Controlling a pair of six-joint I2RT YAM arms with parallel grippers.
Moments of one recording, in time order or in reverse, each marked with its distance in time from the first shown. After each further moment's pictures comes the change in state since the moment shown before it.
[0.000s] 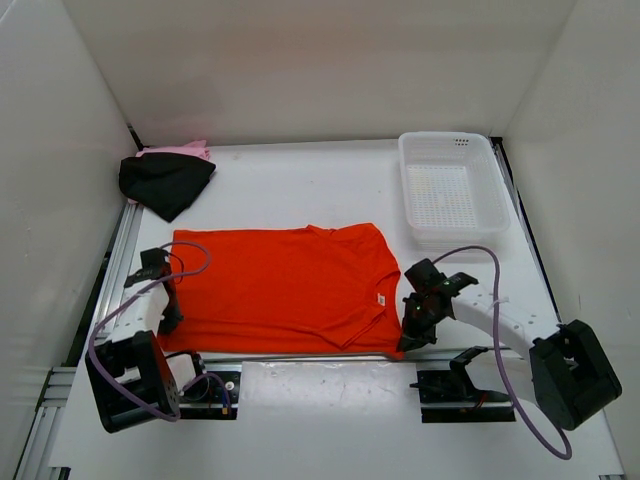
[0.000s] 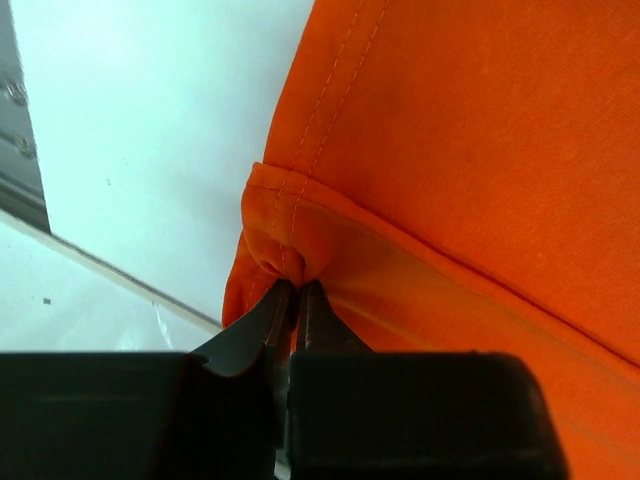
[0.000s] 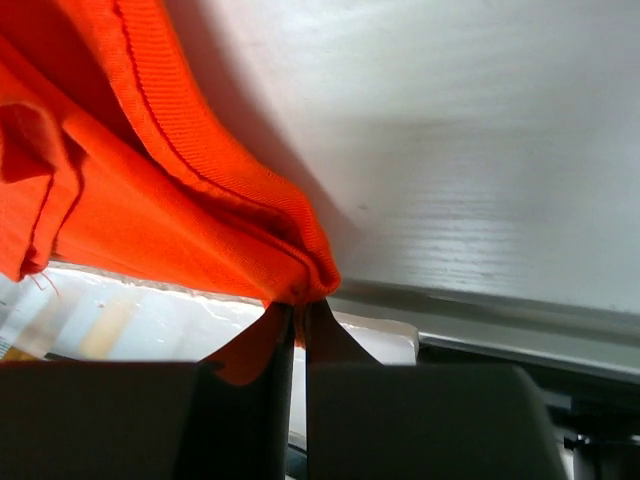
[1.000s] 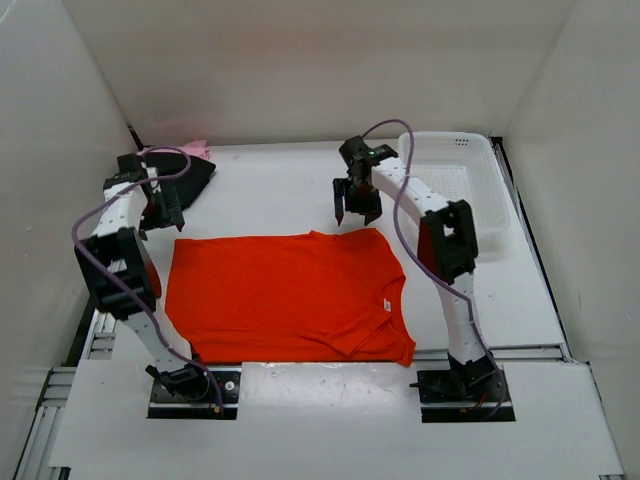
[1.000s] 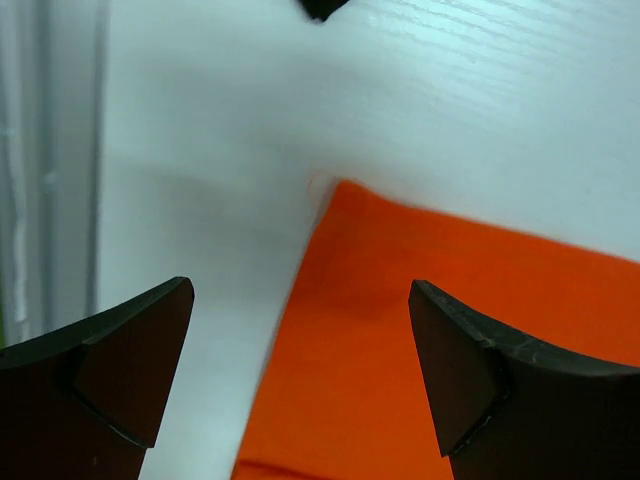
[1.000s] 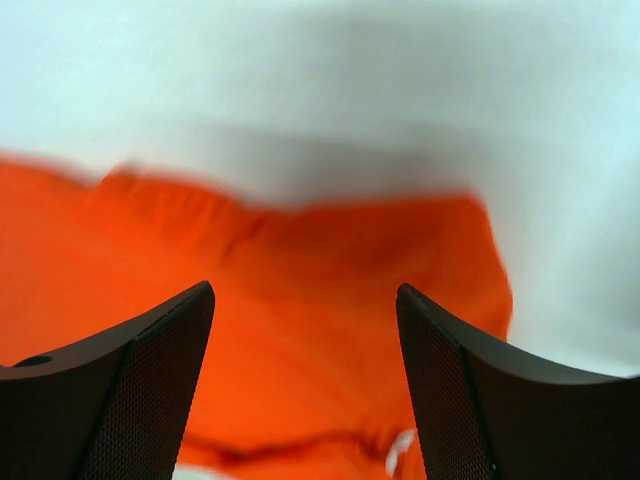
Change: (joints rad) left arm 0.002 0.614 0.890 -0.054 0.267 0.001; right arm -0.031 1.085 1.562 -0.312 0.239 -0.352
